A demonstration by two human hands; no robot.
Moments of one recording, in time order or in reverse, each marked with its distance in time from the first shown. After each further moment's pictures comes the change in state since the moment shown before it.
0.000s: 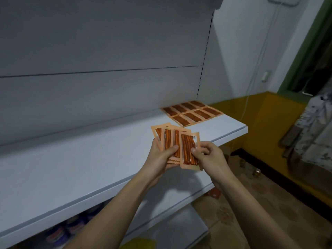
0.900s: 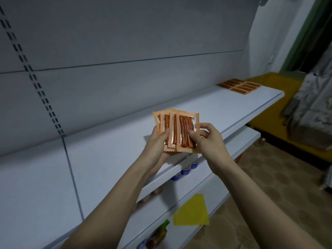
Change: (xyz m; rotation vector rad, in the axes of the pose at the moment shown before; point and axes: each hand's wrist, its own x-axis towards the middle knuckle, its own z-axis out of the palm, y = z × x) left_hand -0.284 0.163 -0.422 -0.056 -0.118 -0.069; right_hand -0.304 -0.071 0.454 0.079 0.098 -0.045
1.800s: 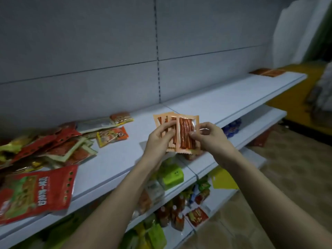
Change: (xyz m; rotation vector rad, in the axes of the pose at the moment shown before) left_hand -0.381 0.108 -0.240 0.261 0.140 0.189; right_hand -0.344 -0.014 0.262 -0.057 -0.123 0.011
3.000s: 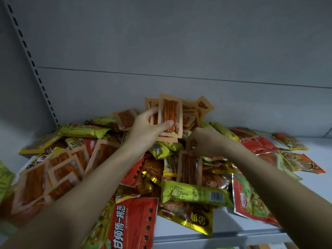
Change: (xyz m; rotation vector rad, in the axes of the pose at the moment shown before) left_hand -0.163 0.135 -0.576 0.328 0.518 0.174; right_hand -0.083 -0.113 0.585 -1.297 -0.851 -0.676
